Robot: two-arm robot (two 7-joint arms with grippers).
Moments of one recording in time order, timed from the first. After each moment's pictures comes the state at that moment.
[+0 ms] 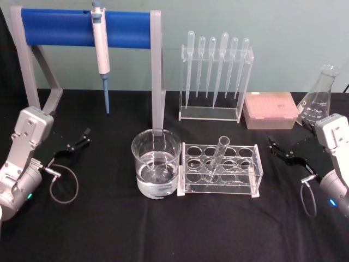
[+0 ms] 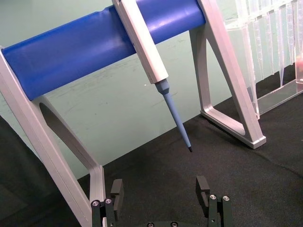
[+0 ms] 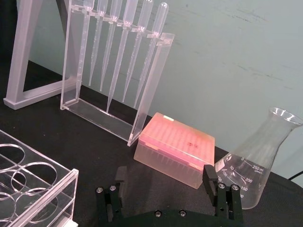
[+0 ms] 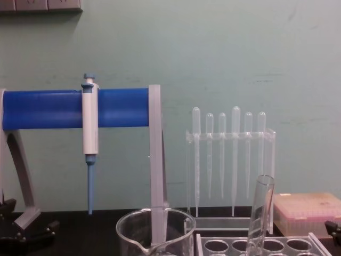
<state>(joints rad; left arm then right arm) -0.20 0.60 0.45 -1.41 -0.25 -0.12 0.03 0.20 0.60 -0.45 -1.41 0.25 -0.12 -0.03</state>
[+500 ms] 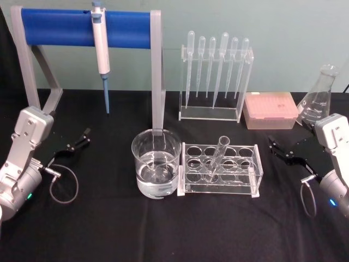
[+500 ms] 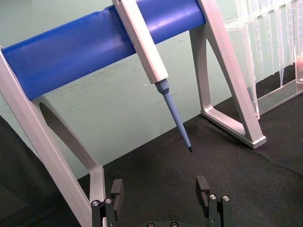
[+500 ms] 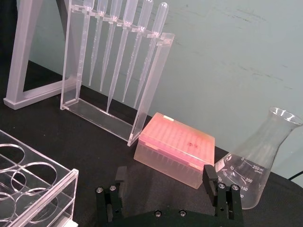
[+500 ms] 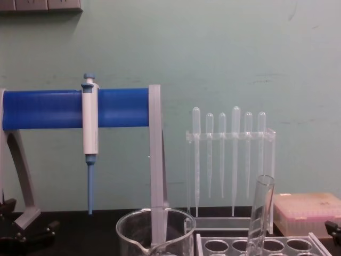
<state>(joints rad) -0.20 0.60 0.45 -1.41 -0.25 -0.12 0.03 0.20 0.60 -0.45 -1.41 0.25 -0.12 -0.03</state>
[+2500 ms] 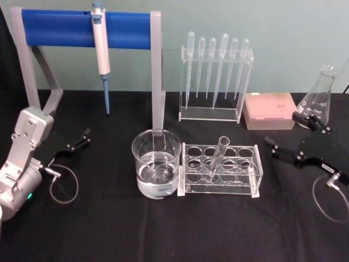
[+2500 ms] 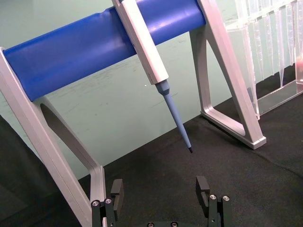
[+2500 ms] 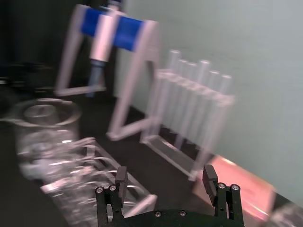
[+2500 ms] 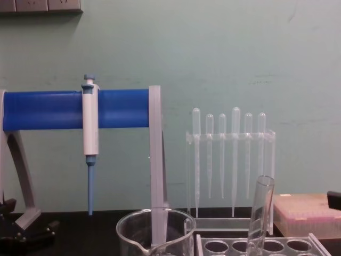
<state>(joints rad) -0.20 0.60 0.45 -1.41 -0.25 -0.12 0.03 0.11 0.78 -0.33 -1.62 0.48 -0.15 0.39</state>
